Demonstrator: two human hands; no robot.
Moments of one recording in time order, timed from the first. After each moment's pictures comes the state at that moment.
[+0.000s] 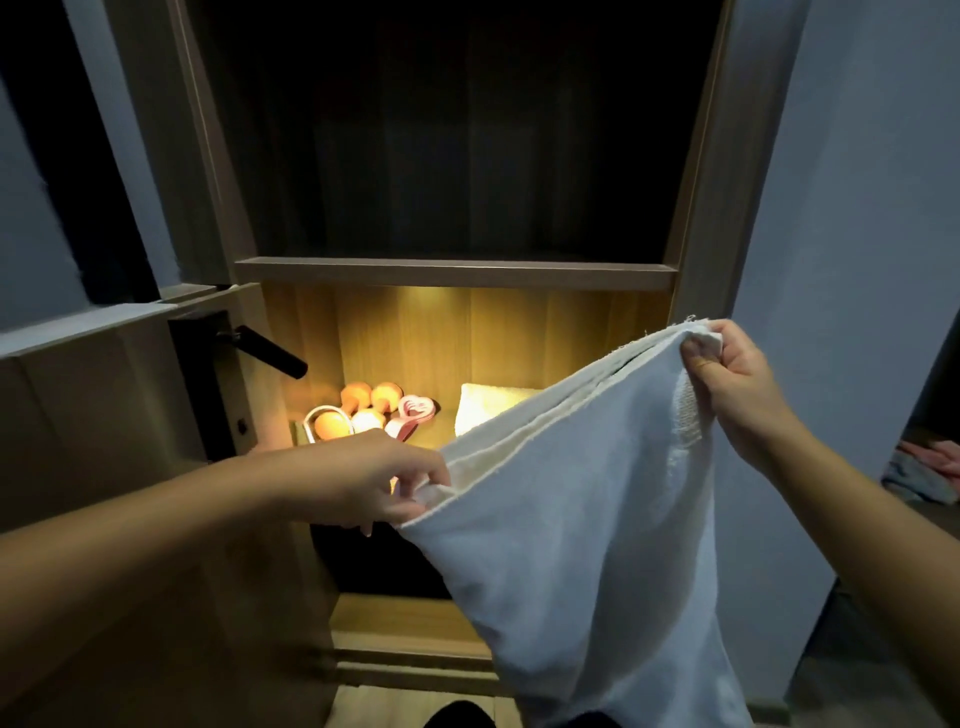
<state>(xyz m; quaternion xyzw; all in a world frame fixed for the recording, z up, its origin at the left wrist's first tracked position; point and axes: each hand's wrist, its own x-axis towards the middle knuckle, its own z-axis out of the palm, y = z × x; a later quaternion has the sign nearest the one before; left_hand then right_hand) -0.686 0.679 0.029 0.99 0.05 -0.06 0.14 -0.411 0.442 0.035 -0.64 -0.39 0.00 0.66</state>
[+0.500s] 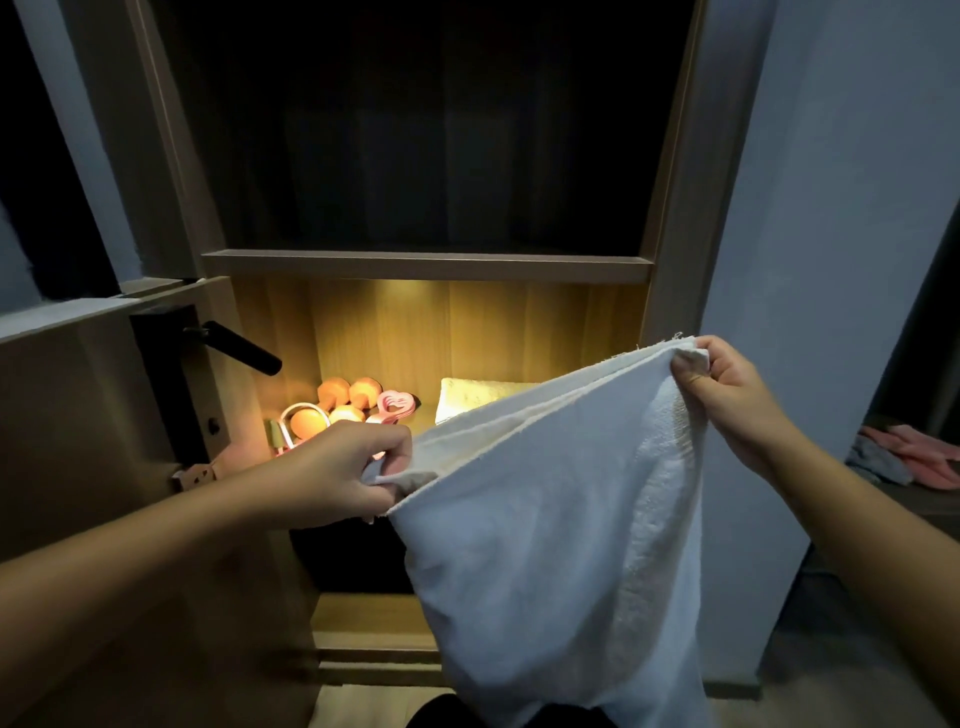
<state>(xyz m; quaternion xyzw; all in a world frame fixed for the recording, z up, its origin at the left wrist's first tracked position) -0.688 0.684 0.013 0.97 0.04 0.12 0.21 -0.401 0.421 0.022 -0.67 -0.38 0.02 0.64</state>
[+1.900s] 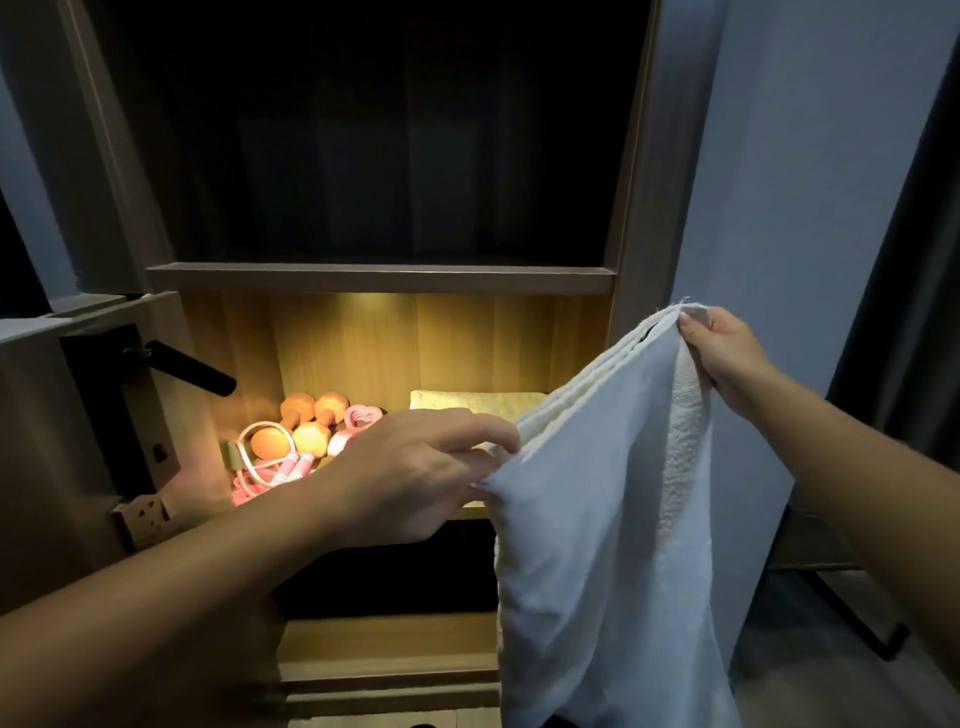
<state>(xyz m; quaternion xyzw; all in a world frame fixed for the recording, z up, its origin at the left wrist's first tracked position) -0.632 0.622 0.036 0.90 -0.28 0.33 -0.07 -0.321 0.422 0.059 -0.71 -0.23 -0.01 0.66</state>
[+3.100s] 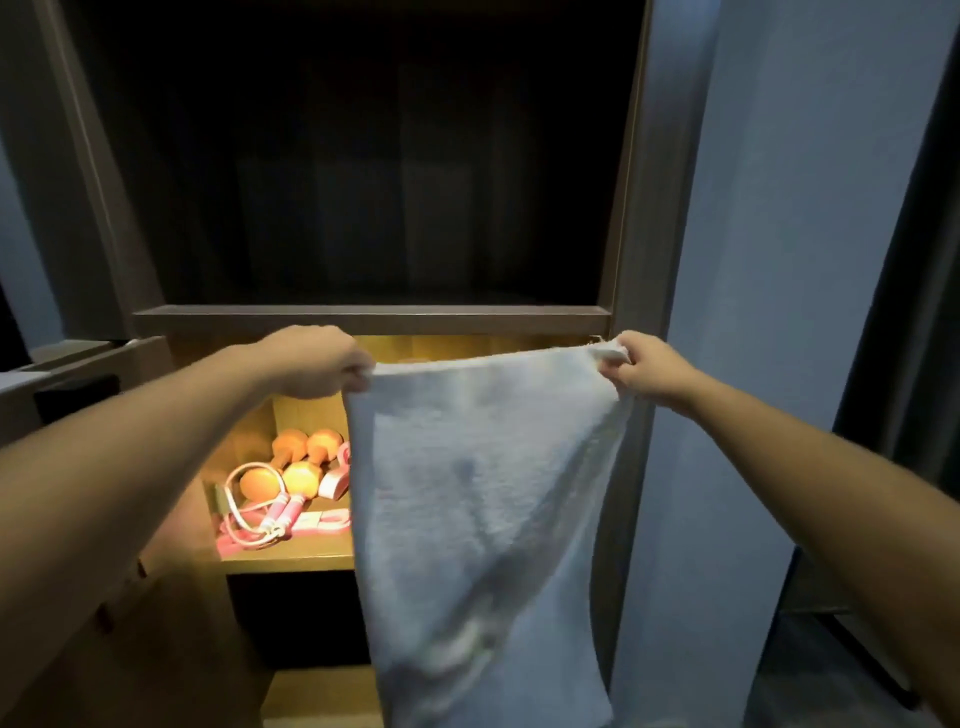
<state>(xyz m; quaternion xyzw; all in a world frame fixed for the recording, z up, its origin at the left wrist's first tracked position) -0.572 0.755 0.121 0.98 0.15 0.04 -0.15 -0.305 0.477 0.082 -0.86 -0.37 -0.02 0.34</state>
